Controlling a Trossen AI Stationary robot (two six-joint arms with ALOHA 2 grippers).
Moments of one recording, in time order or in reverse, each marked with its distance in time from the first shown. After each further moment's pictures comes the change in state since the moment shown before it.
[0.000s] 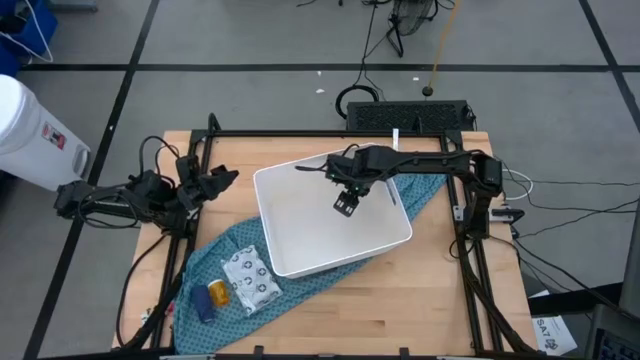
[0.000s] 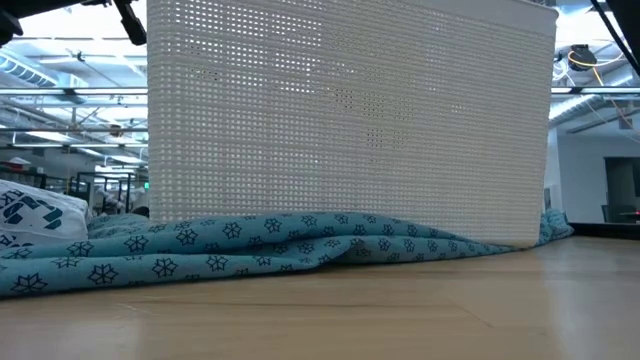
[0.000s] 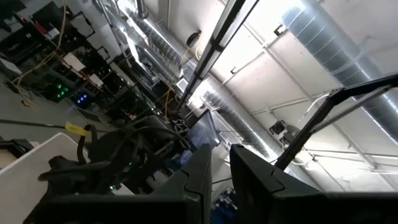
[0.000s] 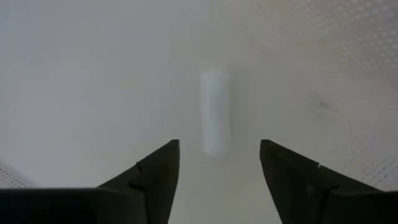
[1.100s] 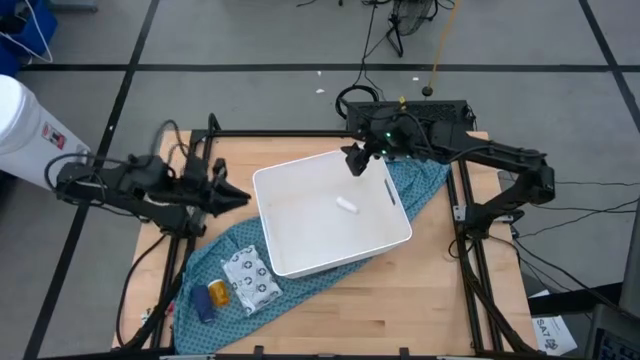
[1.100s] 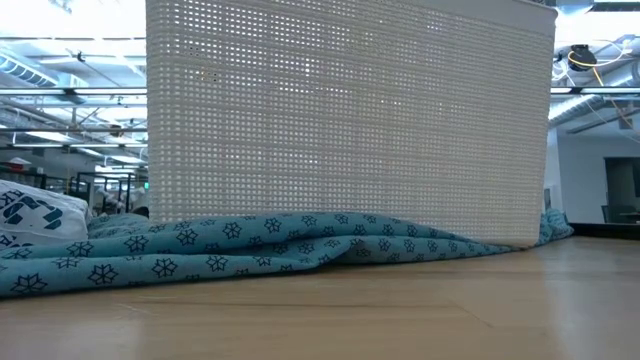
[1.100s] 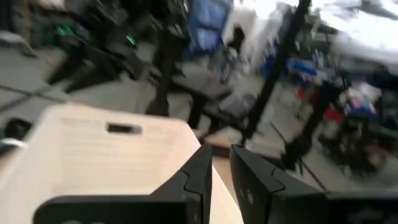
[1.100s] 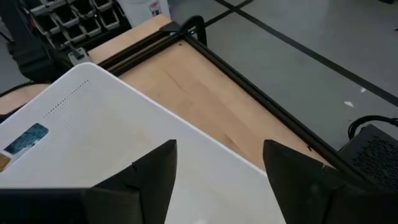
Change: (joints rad) left arm -0.141 0.269 0.622 -0.875 0.146 0.456; right arm -0.053 -0.395 -0.001 0.374 0.158 -0.023
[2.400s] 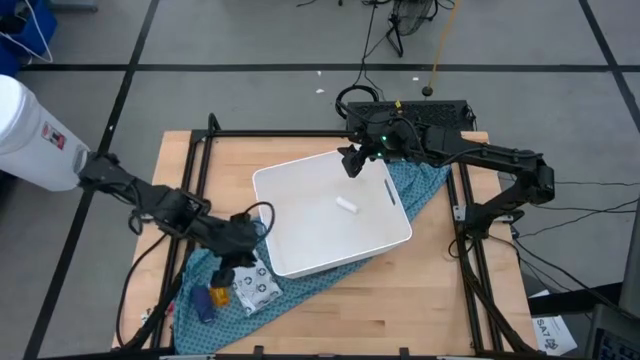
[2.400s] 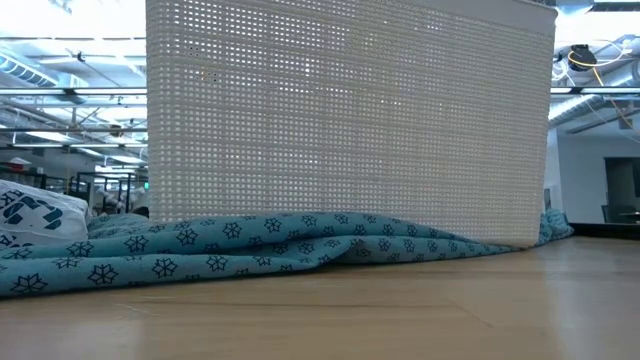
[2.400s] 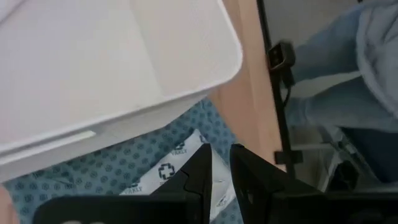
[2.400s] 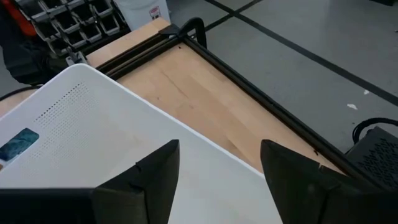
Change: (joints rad) left arm -0.262 0.485 0.309 -0.707 0.103 -0.141; right arm -0.006 0.001 -0.083 0.110 0.002 0.004
